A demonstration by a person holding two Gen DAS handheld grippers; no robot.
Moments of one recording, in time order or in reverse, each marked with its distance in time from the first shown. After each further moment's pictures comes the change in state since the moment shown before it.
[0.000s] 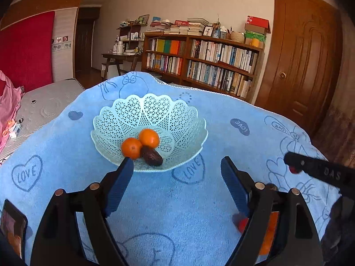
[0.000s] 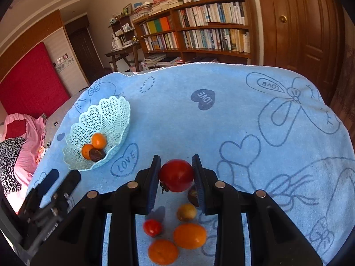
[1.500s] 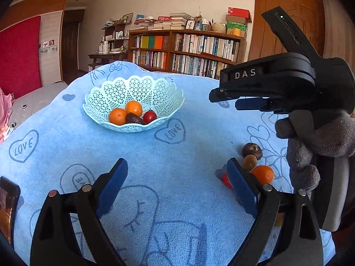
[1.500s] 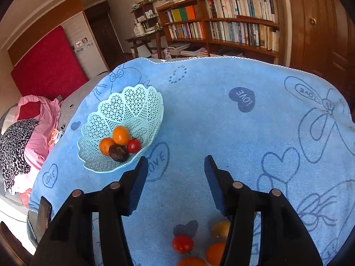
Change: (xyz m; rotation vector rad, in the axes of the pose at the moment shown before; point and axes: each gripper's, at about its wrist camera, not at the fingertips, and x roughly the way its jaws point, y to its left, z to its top) left arm -0.029 -0.016 -0.054 0.074 0.007 -0.061; right arm 0.032 0.035 0.008 -0.087 0.067 0.083
